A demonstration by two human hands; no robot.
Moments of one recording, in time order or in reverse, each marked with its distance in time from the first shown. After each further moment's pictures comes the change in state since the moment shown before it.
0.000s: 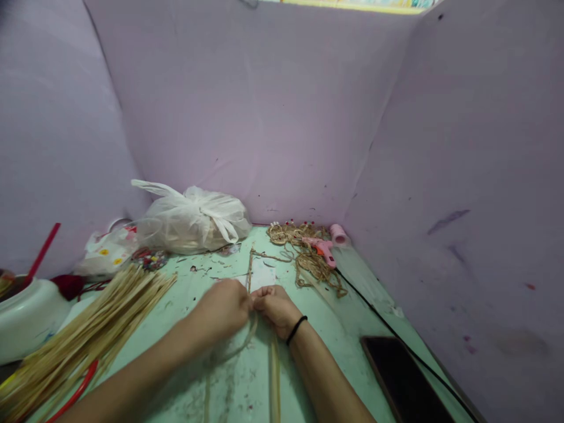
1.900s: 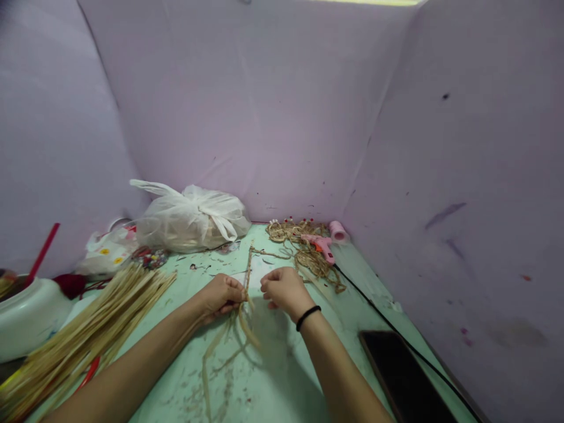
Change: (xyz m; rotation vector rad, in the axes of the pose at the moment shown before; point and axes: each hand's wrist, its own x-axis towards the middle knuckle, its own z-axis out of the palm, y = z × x) left_hand 0.028 -0.034 0.010 -0.748 -0.208 -0.167; right_hand -0.022 -0.041 -0.008 -0.394 0.232 0.029
